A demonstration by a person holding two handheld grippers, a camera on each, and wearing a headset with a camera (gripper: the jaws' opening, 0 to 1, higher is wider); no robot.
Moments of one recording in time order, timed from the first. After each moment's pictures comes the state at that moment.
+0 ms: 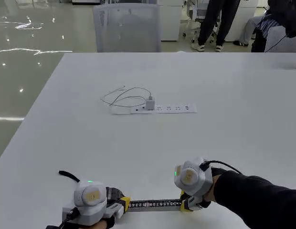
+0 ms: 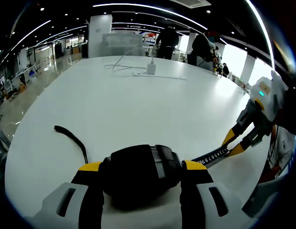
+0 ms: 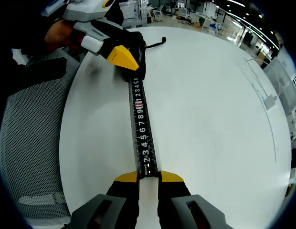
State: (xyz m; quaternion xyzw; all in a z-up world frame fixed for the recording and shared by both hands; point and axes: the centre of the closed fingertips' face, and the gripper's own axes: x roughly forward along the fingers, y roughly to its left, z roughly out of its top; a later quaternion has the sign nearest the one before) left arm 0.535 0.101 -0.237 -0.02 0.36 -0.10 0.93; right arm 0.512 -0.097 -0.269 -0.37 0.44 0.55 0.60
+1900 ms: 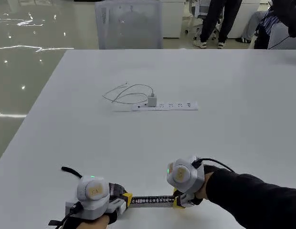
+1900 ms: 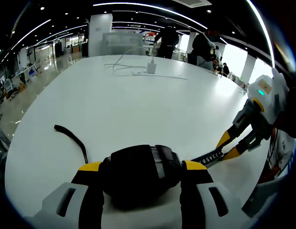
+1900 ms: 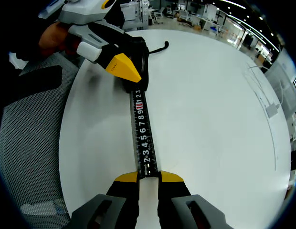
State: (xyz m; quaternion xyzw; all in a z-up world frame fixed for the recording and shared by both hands) left arm 0.536 0.101 -0.237 -0.02 0.37 -0.10 0.92; right arm 0.513 -0.070 -0.269 -0.37 0.43 0.55 0.61
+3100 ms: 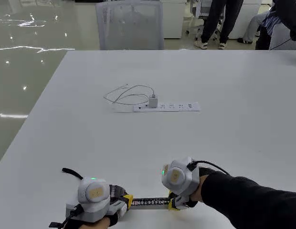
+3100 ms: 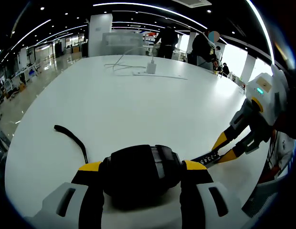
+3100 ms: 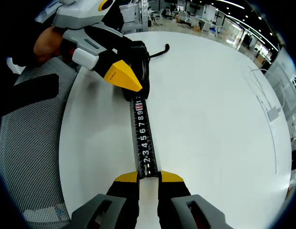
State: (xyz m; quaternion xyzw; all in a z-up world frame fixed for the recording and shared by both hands) left arm 0.535 0.101 -0.237 -0.02 0.37 -0.10 0.93; right arm 0.513 -0.053 -0.270 -0.37 0.42 0.56 0.61
